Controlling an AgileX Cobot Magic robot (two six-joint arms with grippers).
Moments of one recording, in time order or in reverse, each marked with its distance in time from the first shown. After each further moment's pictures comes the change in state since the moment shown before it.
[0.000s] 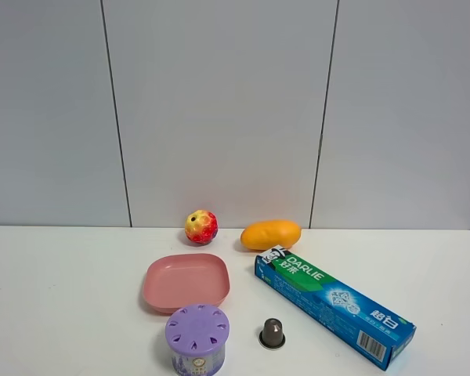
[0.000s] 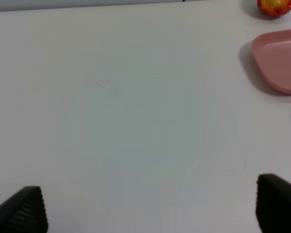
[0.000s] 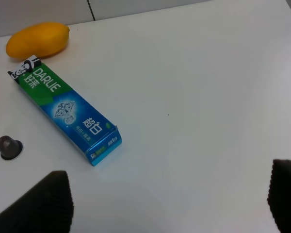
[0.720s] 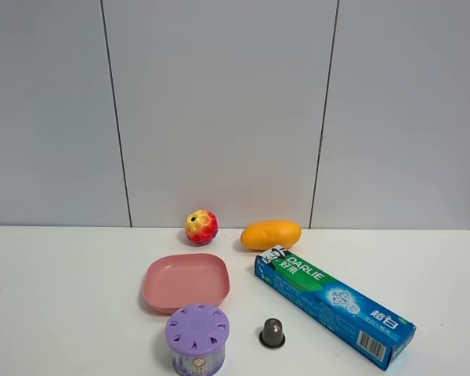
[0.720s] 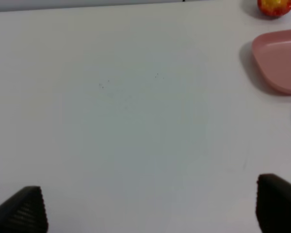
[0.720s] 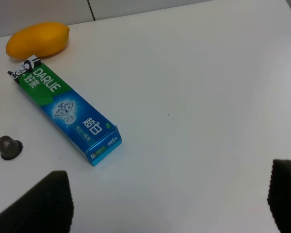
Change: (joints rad) left arm 0.000 0.000 0.000 0.000 0.000 0.000; right arm 0.000 0.000 0.000 0.000 0.000 0.000
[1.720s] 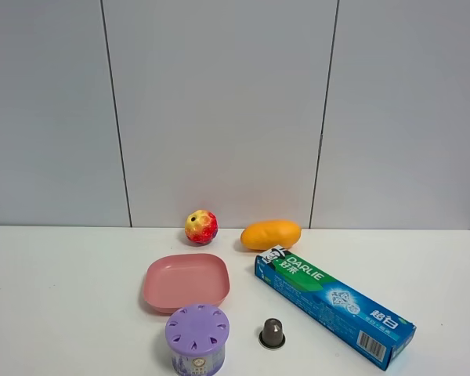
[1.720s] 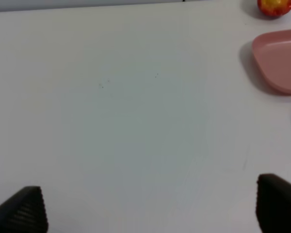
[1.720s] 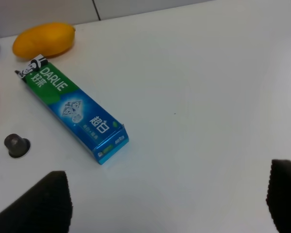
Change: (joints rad) left arm 0.000 0.000 0.000 0.000 0.000 0.000; right arm 0.000 0.000 0.000 0.032 -0.001 -0.016
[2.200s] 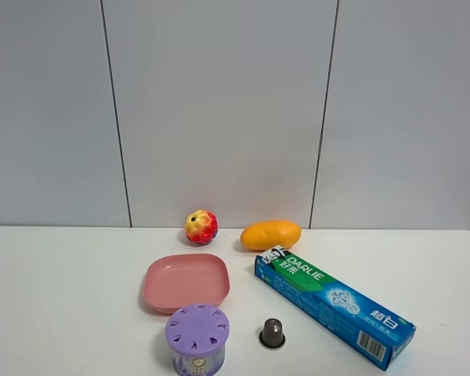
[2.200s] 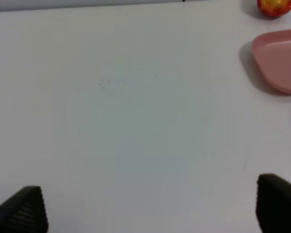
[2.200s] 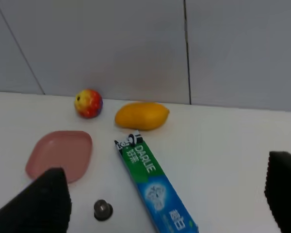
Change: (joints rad) left arm 0.000 0.000 0.000 0.000 0.000 0.000; right arm 0.000 0.421 -0.392 0.325 -0.140 -0.351
